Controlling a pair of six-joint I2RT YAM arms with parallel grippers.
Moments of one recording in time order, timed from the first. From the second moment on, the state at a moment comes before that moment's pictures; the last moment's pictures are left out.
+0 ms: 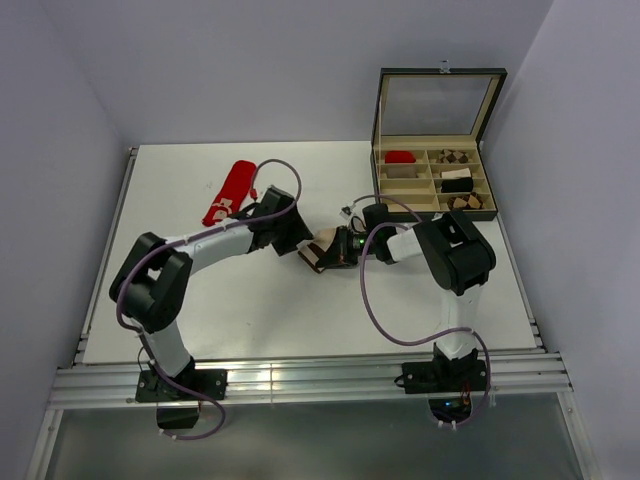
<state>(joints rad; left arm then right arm) -0.61 1.76 1.13 -0.23 -0.03 -1.07 0.39 1.98 0.84 0.38 -0.85 0.68</state>
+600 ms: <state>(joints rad) -0.63 1.80 1.12 -0.26 -0.03 -1.07 0.38 2.01 0.86 0.37 -0.89 0.74</state>
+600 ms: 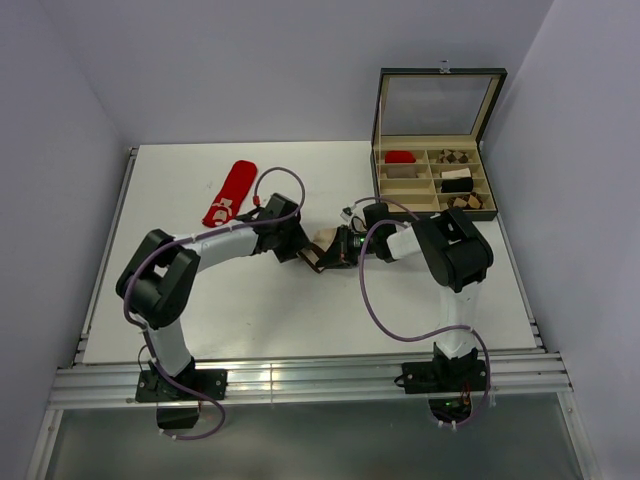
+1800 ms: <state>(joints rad) -0.66 1.95 1.32 -0.46 -0.07 -0.89 0.55 1.60 0.78 0.08 -0.29 0.47</state>
